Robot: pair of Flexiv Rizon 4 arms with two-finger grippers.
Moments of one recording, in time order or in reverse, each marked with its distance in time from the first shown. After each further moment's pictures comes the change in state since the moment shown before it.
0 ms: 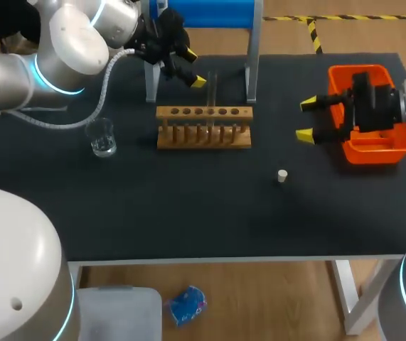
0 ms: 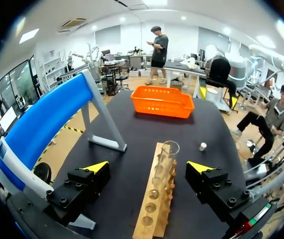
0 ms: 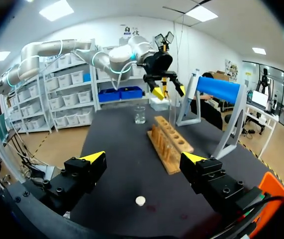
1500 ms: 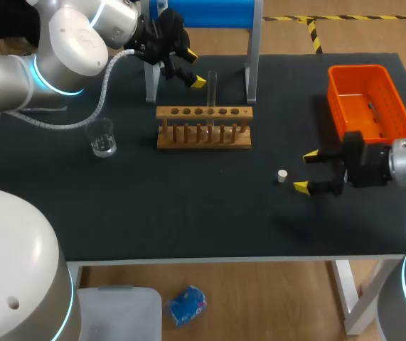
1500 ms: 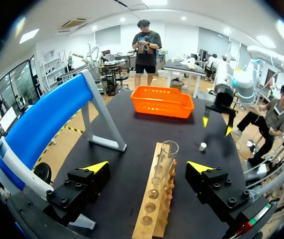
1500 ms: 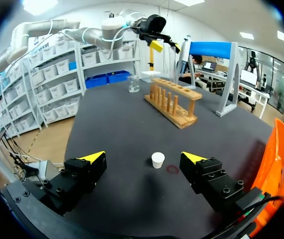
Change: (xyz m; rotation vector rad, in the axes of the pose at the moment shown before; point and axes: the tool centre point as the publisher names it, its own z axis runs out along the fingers) left arm 0.001 0.000 0.000 0.001 -0.002 0.000; right arm 0.032 -0.113 0.025 0.104 -0.114 0.091
